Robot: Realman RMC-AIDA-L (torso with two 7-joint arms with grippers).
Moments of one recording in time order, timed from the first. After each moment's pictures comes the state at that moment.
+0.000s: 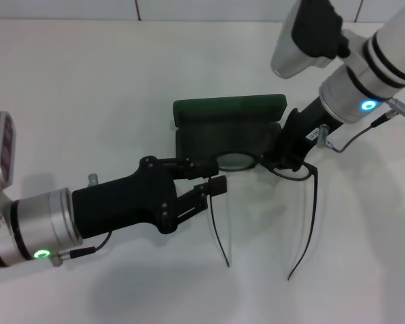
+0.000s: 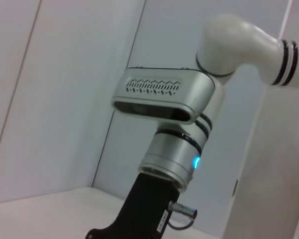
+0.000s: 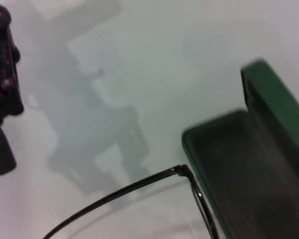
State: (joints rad) left arm -0.22 -2.09 1.31 0.63 1.28 1.56 -1.16; right arm 1.06 2.03 -1.51 -0.67 -2.24 -1.26 2.08
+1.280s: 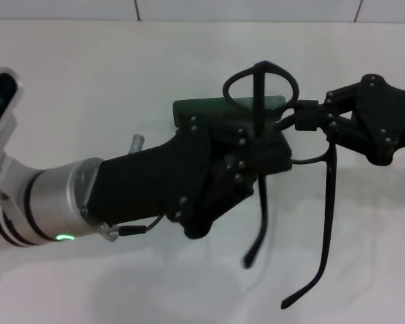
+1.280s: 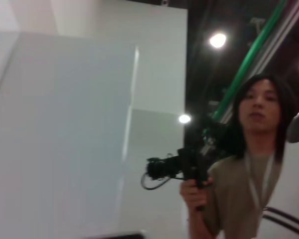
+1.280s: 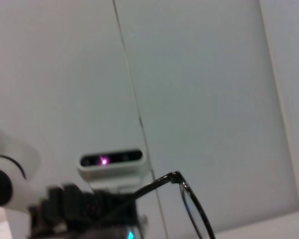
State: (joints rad) left arm -0.49 -2.11 1.52 0.36 0.90 2.00 -0.96; right arm 0.50 2.02 -1.10 -0.90 -1.49 -1.74 1.53
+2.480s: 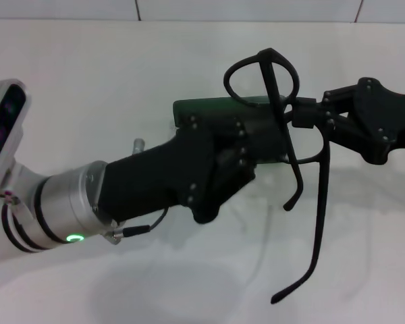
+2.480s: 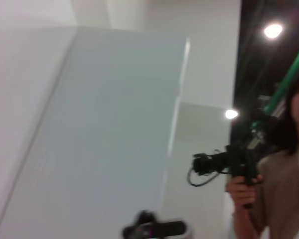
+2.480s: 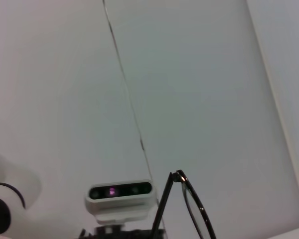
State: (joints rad) left arm -0.48 -2.11 1.58 0.28 0.81 1.92 -0.93; right arm 0.53 2.02 -1.08 -0.75 -1.45 -1.75 1.47
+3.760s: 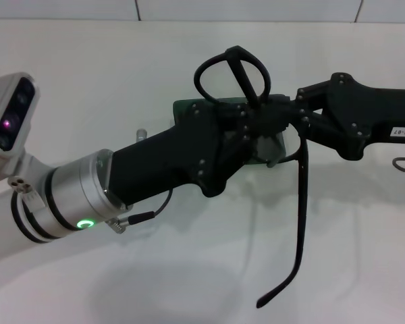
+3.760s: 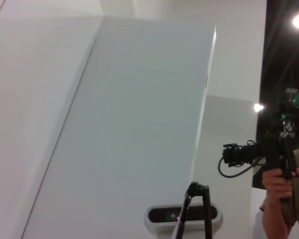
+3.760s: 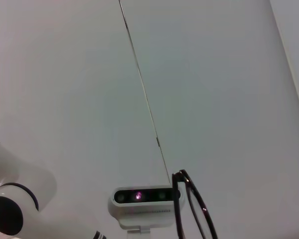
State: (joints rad) left arm -0.49 -2.11 1.61 0.27 0.74 1.83 -0.95; right arm 0.62 2.02 -1.10 -0.67 -1.45 -1.75 1.44
